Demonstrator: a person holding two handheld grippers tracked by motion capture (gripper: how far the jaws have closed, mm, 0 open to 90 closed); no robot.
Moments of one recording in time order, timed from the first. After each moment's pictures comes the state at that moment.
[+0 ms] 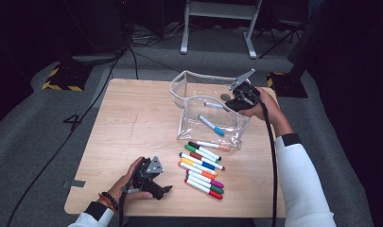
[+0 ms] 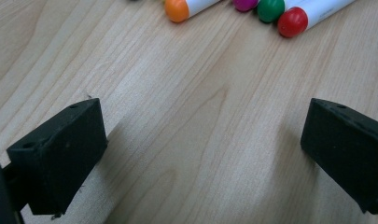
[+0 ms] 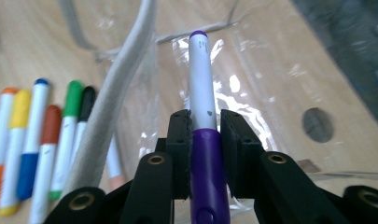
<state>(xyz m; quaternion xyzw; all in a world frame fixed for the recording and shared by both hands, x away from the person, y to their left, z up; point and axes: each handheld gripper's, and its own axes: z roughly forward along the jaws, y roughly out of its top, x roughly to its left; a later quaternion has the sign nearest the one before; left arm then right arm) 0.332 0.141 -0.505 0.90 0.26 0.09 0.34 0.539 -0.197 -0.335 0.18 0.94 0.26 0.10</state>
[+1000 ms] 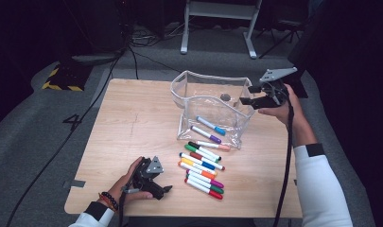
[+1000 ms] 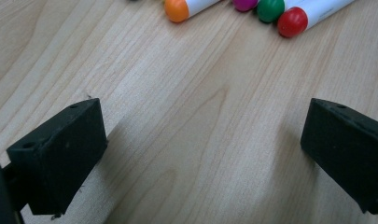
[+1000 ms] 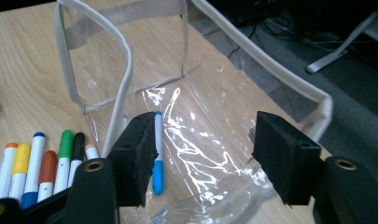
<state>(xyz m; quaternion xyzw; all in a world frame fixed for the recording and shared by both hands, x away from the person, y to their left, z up) 0.332 0.141 -0.505 0.90 0.26 0.09 0.34 0.501 -0.262 -0.292 0.25 0.86 0.39 0.20</state>
